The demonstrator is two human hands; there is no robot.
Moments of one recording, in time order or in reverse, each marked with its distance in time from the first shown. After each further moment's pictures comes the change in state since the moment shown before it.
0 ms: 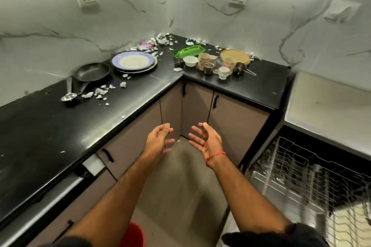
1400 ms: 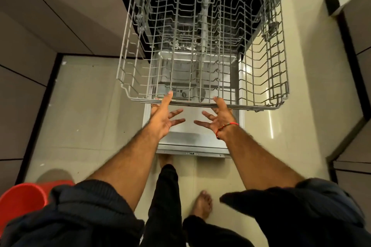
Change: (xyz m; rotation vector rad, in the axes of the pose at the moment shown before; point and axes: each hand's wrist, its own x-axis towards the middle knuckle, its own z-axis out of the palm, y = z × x) left_hand -0.096 -0.522 0.409 0.019 -0.242 -0.657; right_hand -0.078 0.195 -0.650 0.480 0.588 0.233
